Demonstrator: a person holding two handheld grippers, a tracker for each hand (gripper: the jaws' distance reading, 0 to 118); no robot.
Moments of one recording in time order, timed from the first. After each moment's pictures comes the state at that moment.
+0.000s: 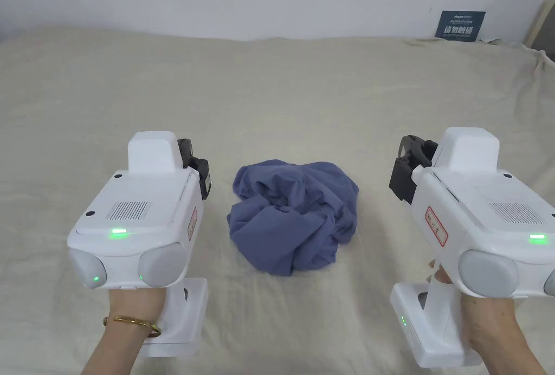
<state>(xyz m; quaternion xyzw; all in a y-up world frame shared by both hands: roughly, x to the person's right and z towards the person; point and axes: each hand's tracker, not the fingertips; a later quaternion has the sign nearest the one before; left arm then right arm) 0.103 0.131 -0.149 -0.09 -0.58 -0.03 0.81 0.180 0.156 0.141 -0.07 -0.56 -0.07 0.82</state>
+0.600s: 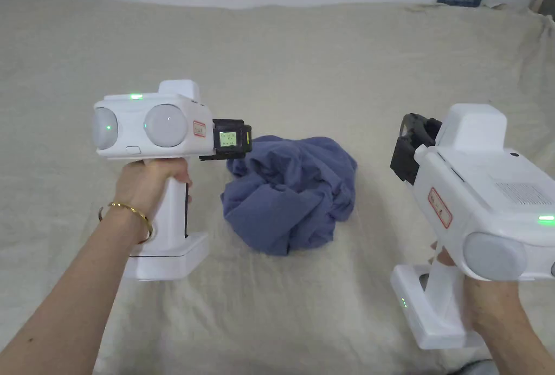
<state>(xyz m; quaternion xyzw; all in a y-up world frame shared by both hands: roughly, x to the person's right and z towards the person) 0.217 0.134 -0.175 -0.33 -0.59 -0.18 0.71 0.192 0.145 0.143 -0.08 -0.56 -0.07 0.82</state>
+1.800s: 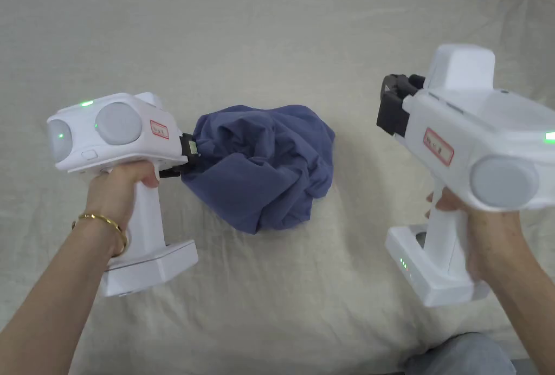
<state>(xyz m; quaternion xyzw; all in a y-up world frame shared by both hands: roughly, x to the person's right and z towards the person) 0.227 0.080 -0.185 -0.45 -0.56 -0.13 0.68 0.258 0.157 0.142 -0.14 -0.54 -0.12 0.82</state>
